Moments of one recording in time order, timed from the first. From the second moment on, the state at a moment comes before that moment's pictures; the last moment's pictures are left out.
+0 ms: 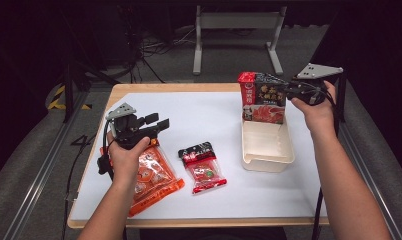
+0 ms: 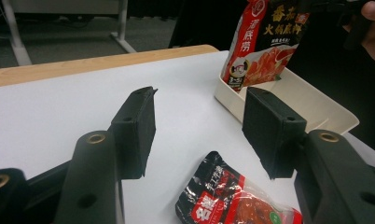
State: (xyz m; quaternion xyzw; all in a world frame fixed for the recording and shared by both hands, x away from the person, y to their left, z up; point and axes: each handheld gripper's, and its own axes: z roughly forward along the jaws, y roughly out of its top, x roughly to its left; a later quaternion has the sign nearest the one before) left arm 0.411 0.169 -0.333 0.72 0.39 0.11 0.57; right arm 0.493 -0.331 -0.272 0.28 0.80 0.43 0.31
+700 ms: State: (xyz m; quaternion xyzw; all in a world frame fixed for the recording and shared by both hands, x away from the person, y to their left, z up) left arm 0.412 0.169 -0.334 0.72 0.40 0.10 0.56; right arm 0.497 -0.337 -0.293 0.32 0.80 0.41 0.29
